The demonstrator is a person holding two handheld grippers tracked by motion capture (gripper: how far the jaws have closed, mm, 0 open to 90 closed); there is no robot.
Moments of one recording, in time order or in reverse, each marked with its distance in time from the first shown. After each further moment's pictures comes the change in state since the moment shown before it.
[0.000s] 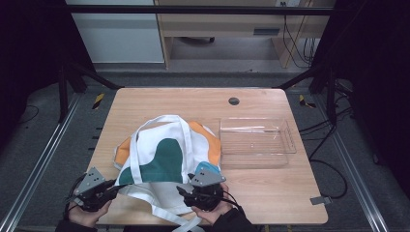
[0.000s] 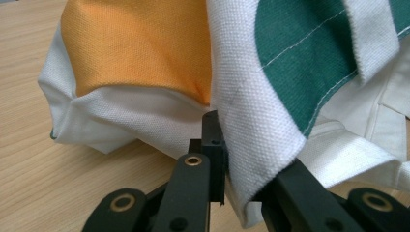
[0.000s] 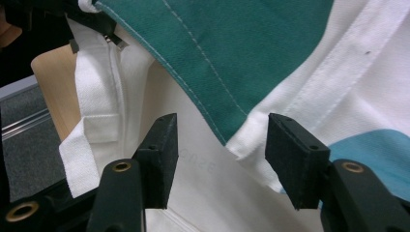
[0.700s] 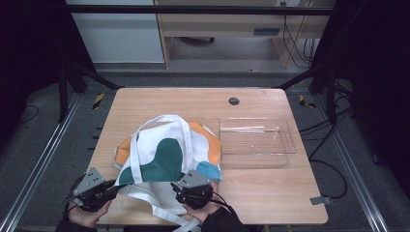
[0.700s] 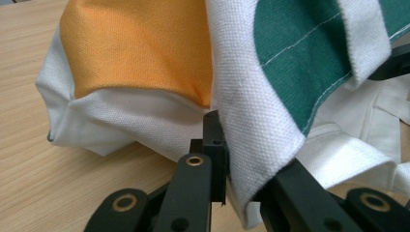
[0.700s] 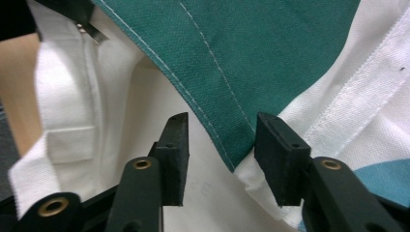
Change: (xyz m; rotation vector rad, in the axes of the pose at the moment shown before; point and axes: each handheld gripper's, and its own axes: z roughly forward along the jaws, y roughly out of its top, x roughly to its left) left arm 0.000 0.000 -0.001 -0.013 -0.010 -0.001; right arm 0.013 0.001 0.028 0.003 -0.086 -0.061
